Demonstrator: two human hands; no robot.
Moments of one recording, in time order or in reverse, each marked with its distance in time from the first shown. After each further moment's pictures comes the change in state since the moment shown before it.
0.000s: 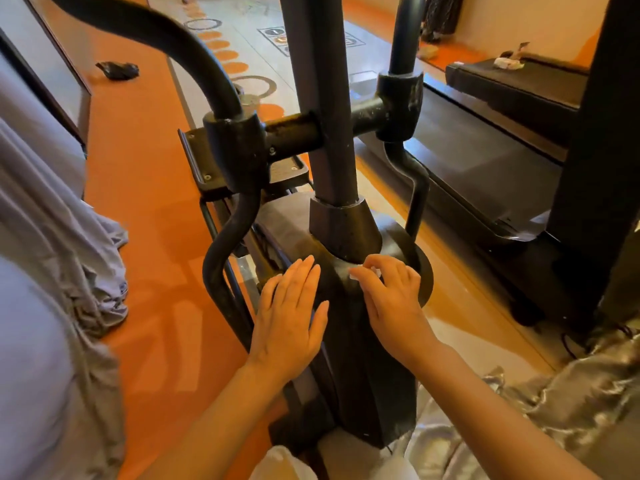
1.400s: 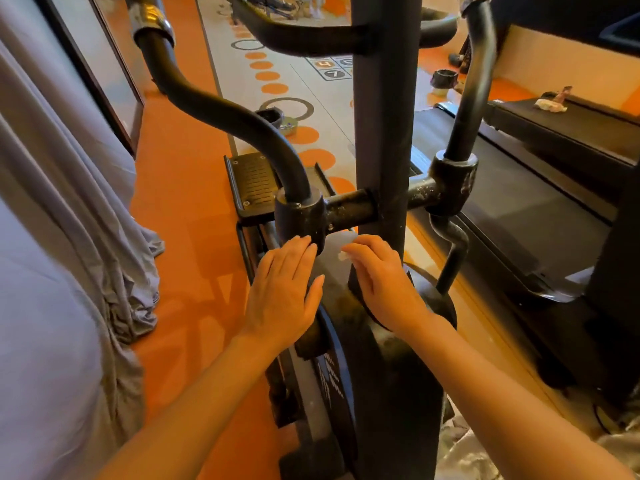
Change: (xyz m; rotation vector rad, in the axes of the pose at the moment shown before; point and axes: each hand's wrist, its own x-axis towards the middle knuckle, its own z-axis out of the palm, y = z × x) left_hand 0.109 -0.076 -0.086 0.101 0.093 -0.031; right_hand 0.169 -0.047 -0.008 0.316 -0.038 -0.209
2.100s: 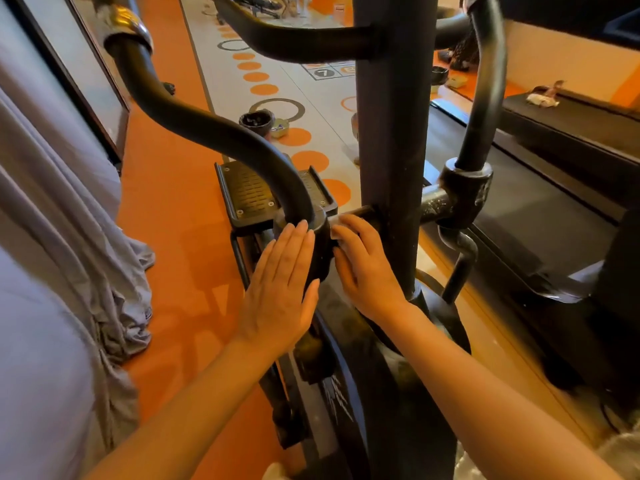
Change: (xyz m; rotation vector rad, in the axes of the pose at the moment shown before) left_hand 0.035 -0.032 0.015 0.027 0.076 0.090; right_hand 0.051 0.026 0.052 0.061 0.141 0.009
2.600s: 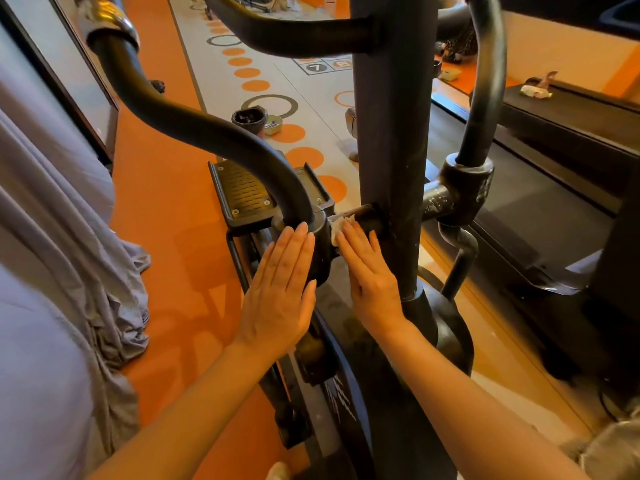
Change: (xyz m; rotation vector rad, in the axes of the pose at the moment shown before) left_hand -0.001 -0.010 0.013 -0.083 0.014 0.062; right_hand -0.024 0.016 0.019 -0.049 0.077 -0.004
